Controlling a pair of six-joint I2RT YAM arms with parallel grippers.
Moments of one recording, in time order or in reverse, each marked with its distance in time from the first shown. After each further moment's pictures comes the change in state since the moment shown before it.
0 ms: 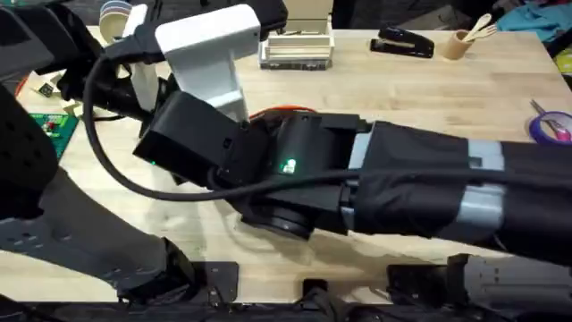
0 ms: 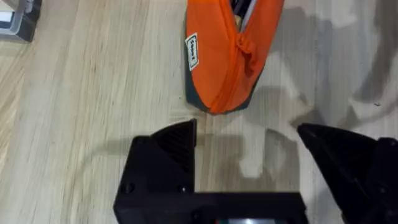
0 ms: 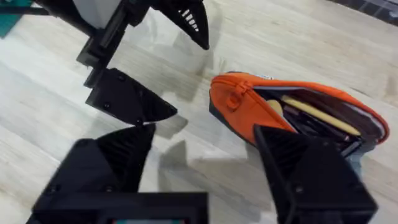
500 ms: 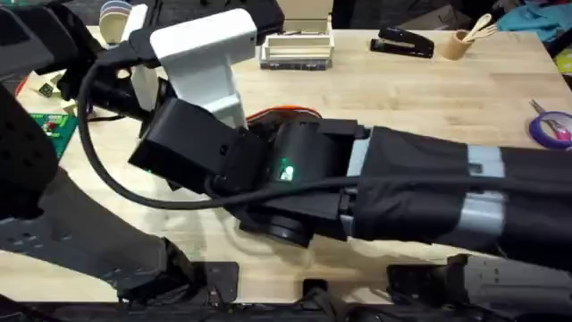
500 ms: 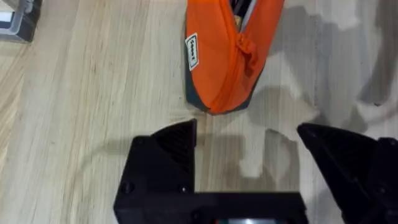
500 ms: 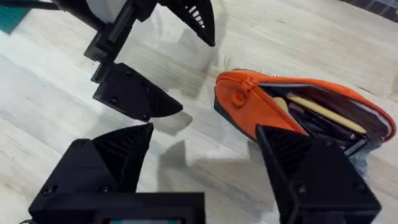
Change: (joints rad) left arm 0.000 0.000 0.000 0.000 0.000 0.000; right arm 0.016 0.000 0.000 -0.002 0.000 0.005
